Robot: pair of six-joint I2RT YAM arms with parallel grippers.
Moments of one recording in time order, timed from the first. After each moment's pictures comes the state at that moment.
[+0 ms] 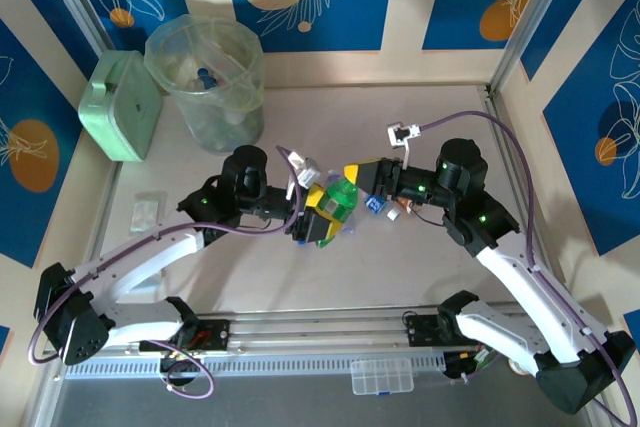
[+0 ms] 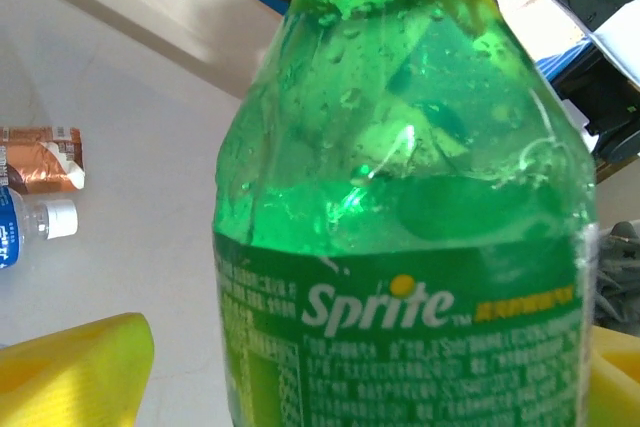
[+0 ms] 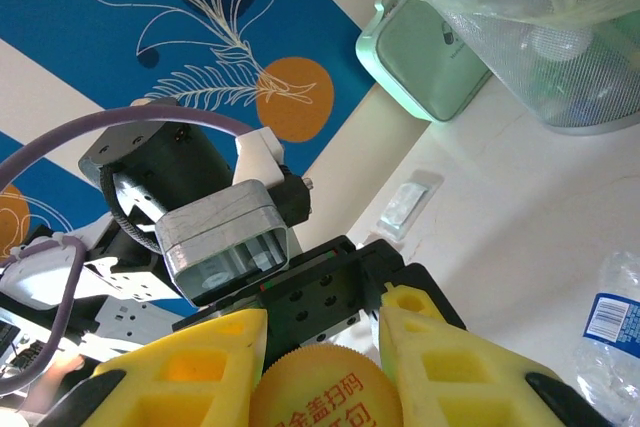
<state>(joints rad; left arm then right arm) -0.78 1.20 0.98 -0.15 0.82 -0.28 0.50 0.89 0.95 -0.19 -0.69 0.71</state>
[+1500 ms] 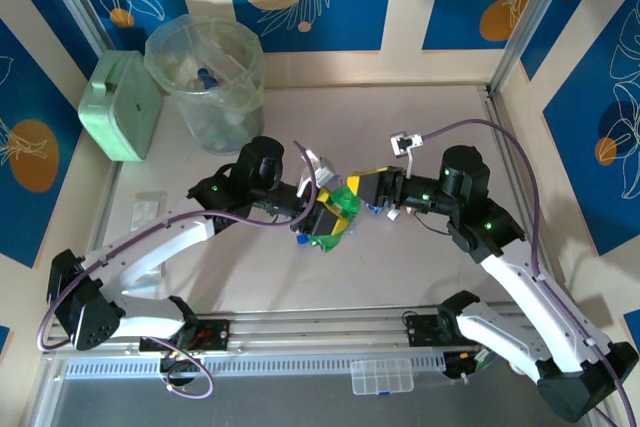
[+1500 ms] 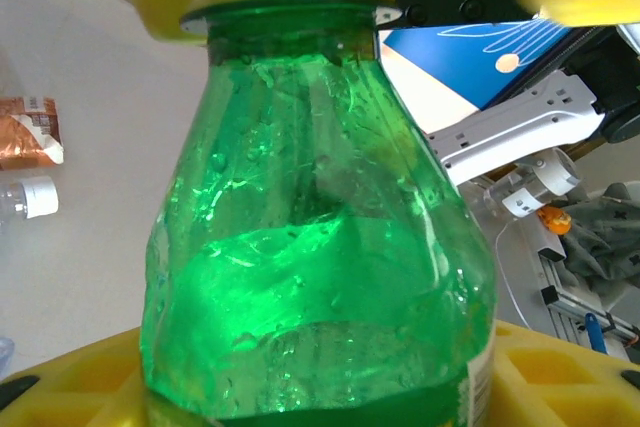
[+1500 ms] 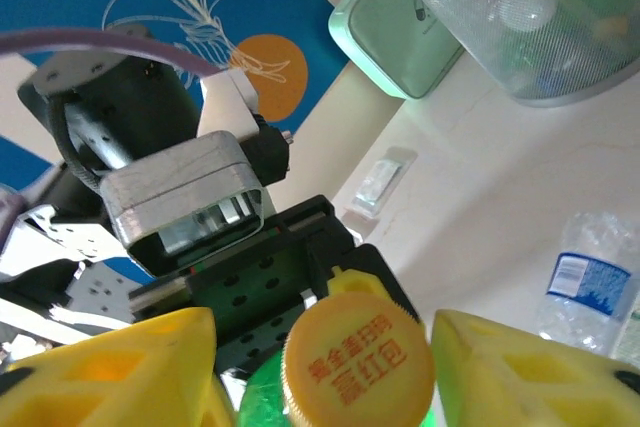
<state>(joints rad) -0.81 1.29 1.12 -0.32 0.83 -0.21 0.49 0.83 0.92 -0.30 -0.67 0.65</state>
